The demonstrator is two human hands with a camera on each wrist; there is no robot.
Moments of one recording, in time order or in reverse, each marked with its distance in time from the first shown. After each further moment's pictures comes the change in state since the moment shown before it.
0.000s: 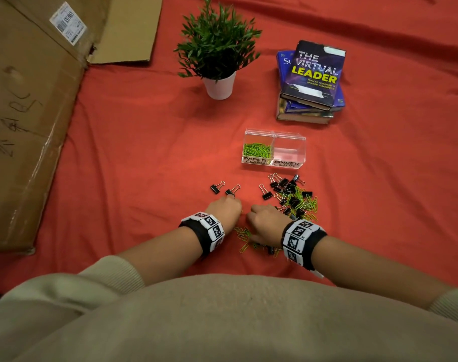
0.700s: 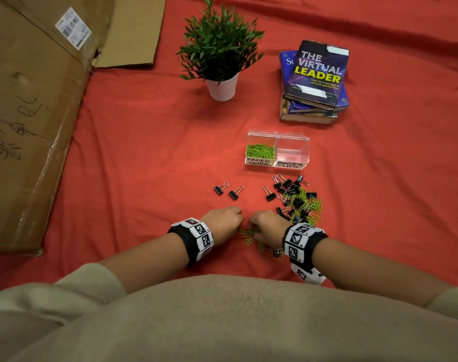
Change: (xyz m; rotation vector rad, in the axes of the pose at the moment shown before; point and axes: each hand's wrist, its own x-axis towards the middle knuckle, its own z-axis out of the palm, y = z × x) left_hand -0.021 -0.020 0.006 0.066 -0.051 0.293; right_hand 0.005 -0.001 0.010 0.454 0.026 0.044
